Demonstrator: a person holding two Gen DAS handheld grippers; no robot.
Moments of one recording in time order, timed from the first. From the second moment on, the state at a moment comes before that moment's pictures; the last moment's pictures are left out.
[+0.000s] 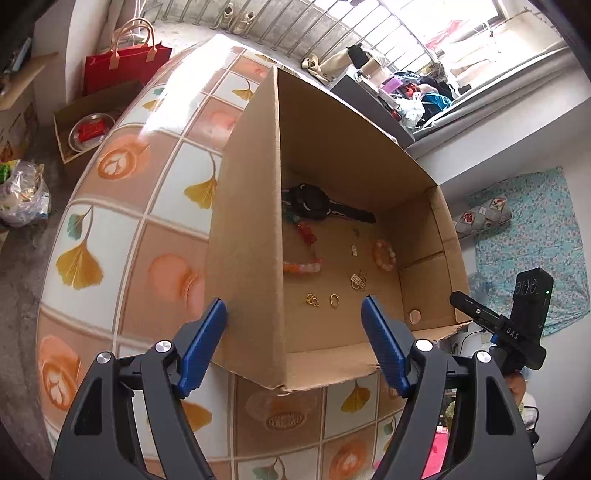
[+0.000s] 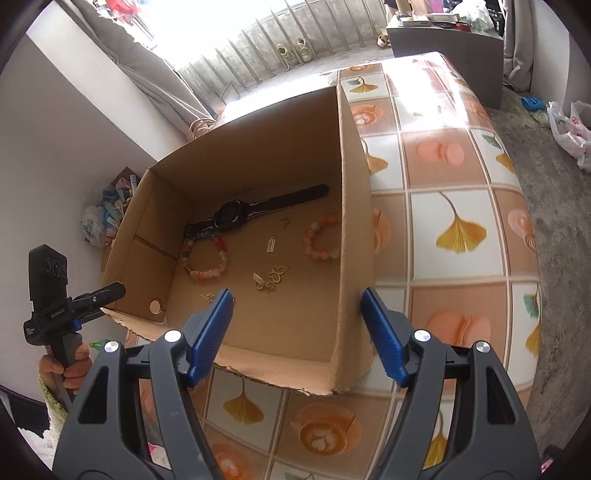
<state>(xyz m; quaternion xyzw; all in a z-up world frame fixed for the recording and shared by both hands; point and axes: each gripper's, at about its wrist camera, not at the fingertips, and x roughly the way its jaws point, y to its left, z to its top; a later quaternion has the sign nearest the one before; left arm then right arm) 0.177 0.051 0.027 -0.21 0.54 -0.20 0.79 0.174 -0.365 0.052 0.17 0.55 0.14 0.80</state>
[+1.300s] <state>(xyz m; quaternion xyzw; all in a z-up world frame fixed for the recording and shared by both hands) 0.001 0.020 0.125 -0.06 0.36 -0.08 0.93 0.010 -0.282 0.144 0.03 0.44 0.04 0.89</state>
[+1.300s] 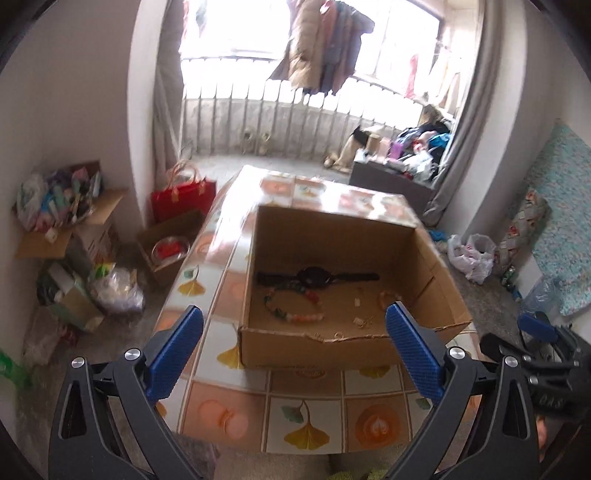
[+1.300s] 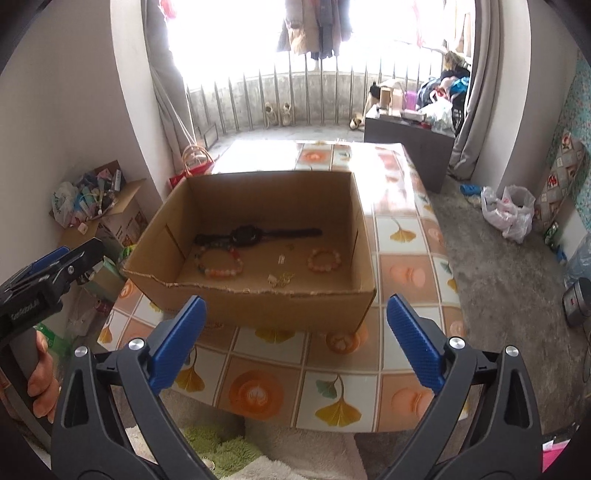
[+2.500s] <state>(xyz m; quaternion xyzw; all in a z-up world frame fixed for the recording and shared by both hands) 0.033 -0.018 0.068 -0.01 0.53 -0.04 0.85 0.039 -0.274 0.072 0.03 0.58 0.04 0.81</state>
